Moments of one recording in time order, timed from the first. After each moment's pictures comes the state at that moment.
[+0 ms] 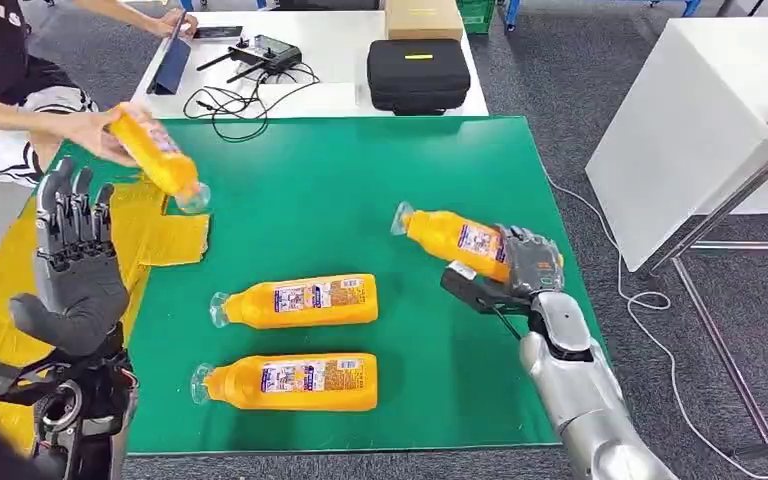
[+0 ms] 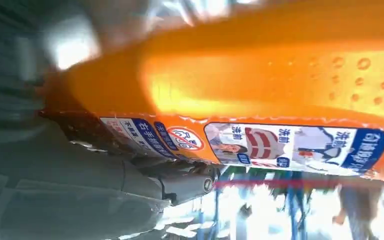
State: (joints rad) left arm -0.12 -0.08 0.05 -1.39 -0.05 -0.21 -0.70; right arm -0.44 -0.02 0.07 -0.54 1.26 -0.33 -0.11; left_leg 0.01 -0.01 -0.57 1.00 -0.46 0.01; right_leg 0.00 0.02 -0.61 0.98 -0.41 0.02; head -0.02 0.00
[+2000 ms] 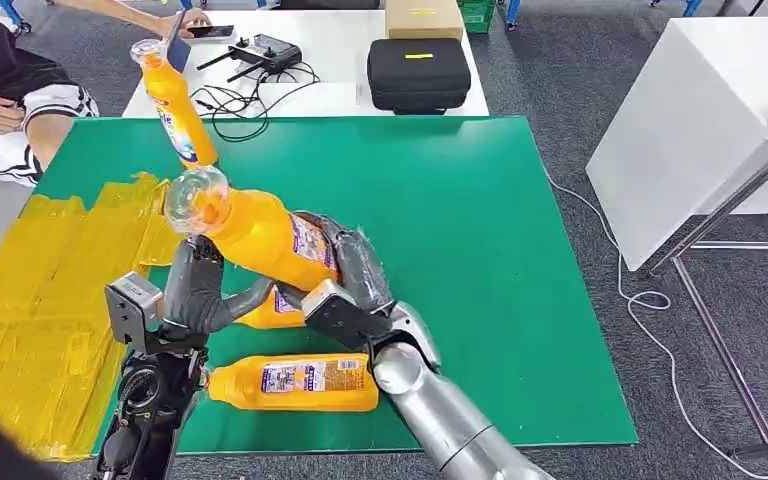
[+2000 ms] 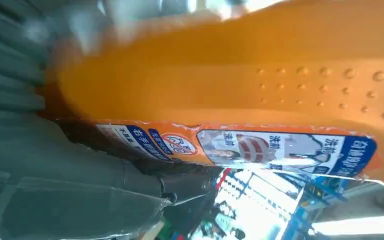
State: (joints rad) left arm -0.18 -0.12 -0.12 -1.17 -0.15 -0.15 -0.47; right arm -0.43 0.30 0.50 -0.64 0.39 -0.31 -0.55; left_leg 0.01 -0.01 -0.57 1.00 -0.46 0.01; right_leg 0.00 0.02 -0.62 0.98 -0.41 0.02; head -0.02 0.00
